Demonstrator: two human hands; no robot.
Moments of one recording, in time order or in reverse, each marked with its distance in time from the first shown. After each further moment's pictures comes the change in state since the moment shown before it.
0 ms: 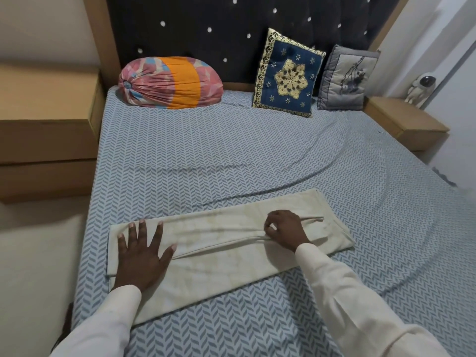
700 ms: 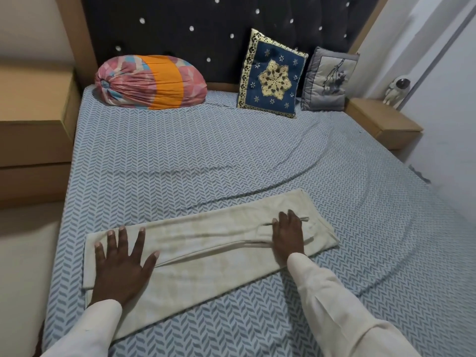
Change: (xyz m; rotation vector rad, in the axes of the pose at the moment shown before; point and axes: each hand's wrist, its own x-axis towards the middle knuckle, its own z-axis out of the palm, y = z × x) left_hand -0.002 0.001 0.000 0.038 -0.037 0.005; right_hand -0.017 0.038 0.028 -0.182 0.298 0.156
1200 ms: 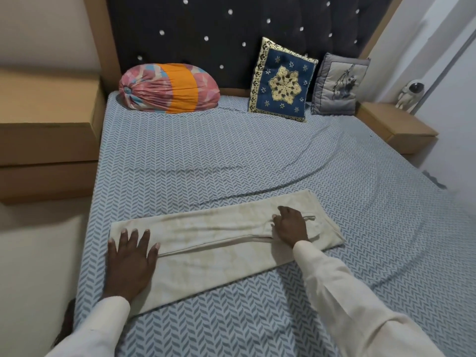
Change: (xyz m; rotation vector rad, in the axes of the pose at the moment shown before) left_hand -0.032 -0.006 -0.027 -0.090 0.037 -0.055; right_hand 0.016 -0.028 -0.046 0.086 -0.251 0.065
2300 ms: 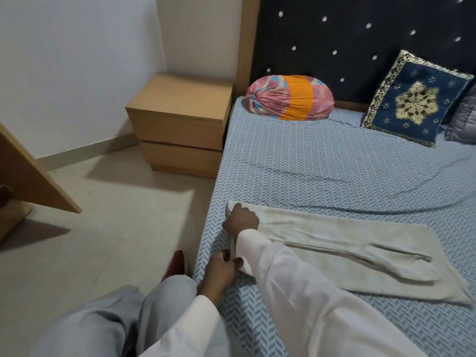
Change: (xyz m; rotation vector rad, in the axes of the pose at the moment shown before) left_hand -0.100 -0.015 -0.022 -1.170 -0.107 -0.610; right_hand -0.095 -0.377 0.040 0.179 -0.415 -0.243
